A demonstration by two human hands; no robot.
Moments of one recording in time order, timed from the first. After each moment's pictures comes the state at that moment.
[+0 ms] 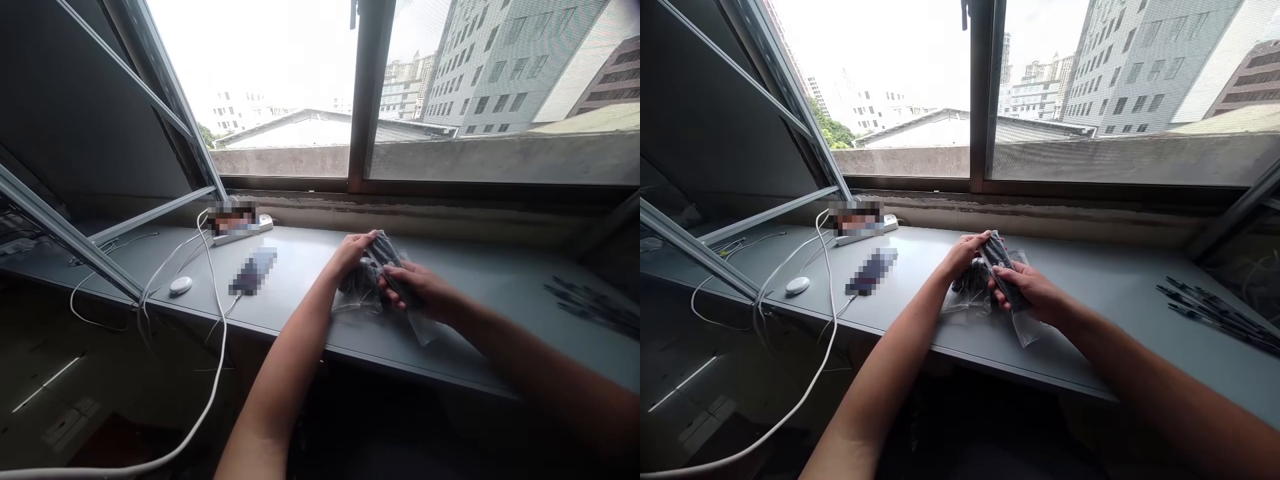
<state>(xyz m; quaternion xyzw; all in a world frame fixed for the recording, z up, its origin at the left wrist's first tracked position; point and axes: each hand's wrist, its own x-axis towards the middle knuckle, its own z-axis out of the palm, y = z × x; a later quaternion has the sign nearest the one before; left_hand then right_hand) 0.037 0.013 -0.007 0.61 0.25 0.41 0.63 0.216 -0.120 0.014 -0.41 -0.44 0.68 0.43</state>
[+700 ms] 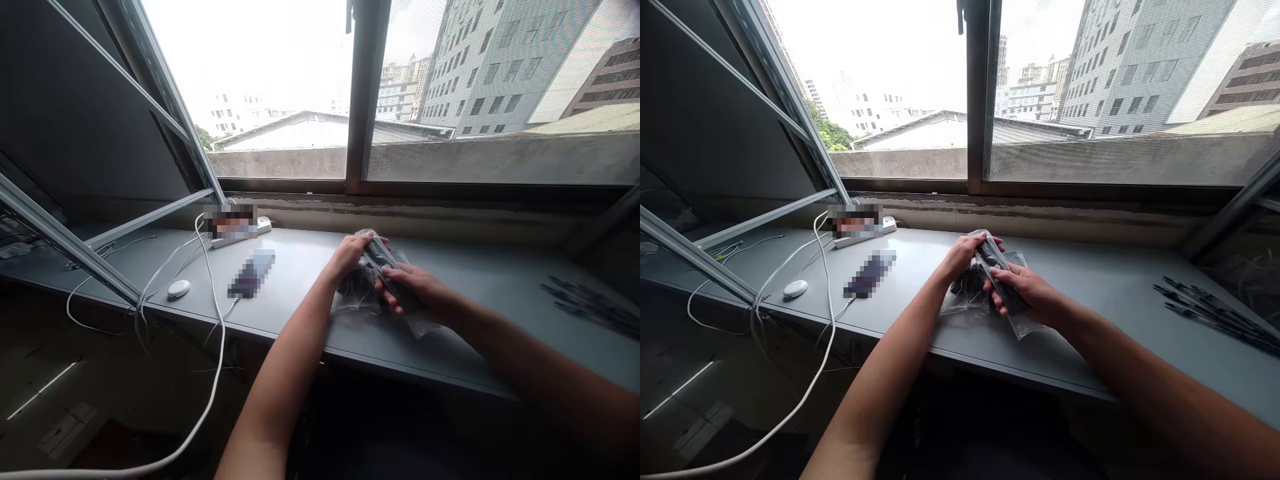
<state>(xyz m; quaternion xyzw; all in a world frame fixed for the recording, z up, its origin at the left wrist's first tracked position) 0.035 0.006 0.003 0.62 0.22 0.41 0.63 0.214 -0.124 0.018 -0.42 -0.45 0.68 0.40</state>
